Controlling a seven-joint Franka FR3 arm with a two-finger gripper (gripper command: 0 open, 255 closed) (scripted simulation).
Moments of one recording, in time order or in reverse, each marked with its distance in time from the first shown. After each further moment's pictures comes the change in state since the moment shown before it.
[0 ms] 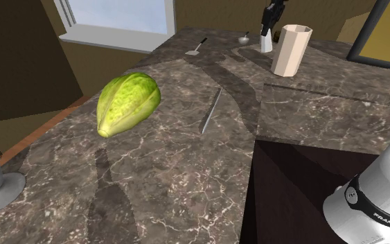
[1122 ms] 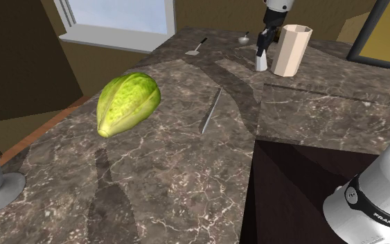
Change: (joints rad) arm -0.021 0.094 0.030 -0.105 0.088 0.174 -0.071
